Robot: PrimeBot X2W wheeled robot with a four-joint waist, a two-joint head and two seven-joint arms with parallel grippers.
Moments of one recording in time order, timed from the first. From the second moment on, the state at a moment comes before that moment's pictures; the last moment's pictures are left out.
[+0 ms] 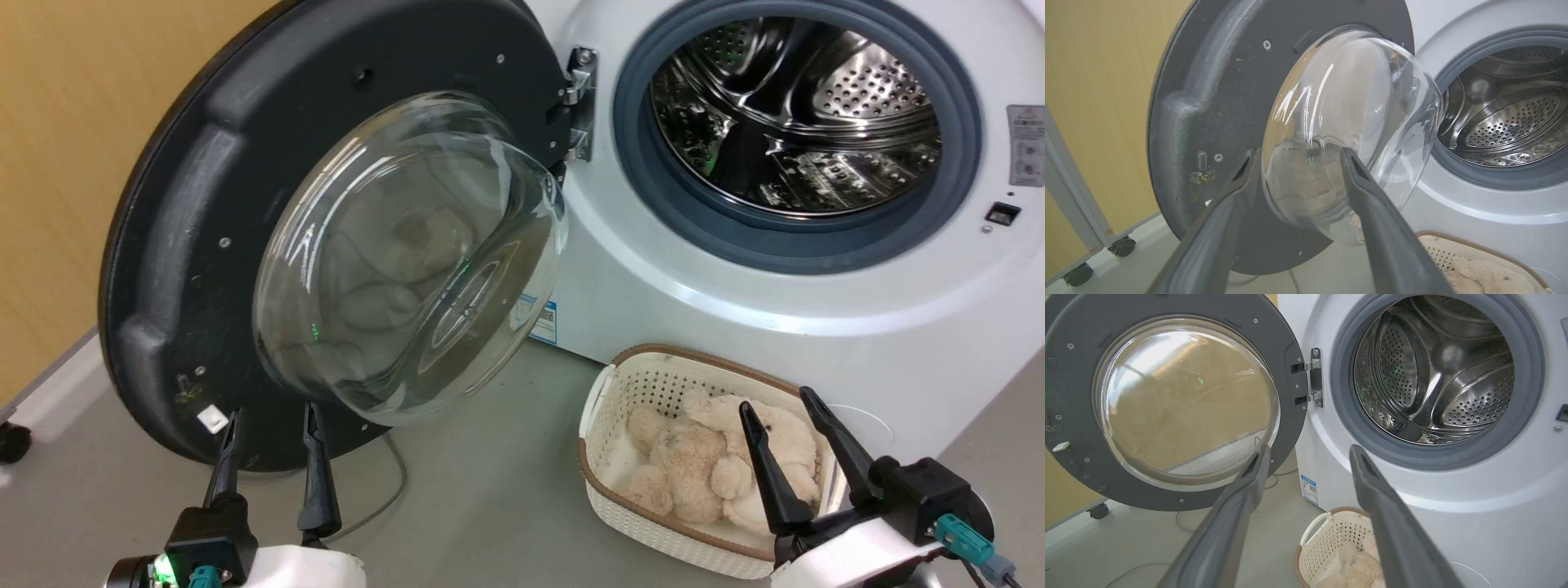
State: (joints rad) left arm 0.08 0.05 -0.03 -0.08 -0.08 0.15 -0.18; right arm -0.02 -0.11 0.13 0.08 0.19 0.13 -0.18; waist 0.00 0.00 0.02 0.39
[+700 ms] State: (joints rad) left arm 0.10 0.05 -0.03 -0.11 -0.10 0.18 -0.23; right arm -0.03 -0.12 0.17 0.09 0.23 0.13 -0.23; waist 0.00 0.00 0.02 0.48
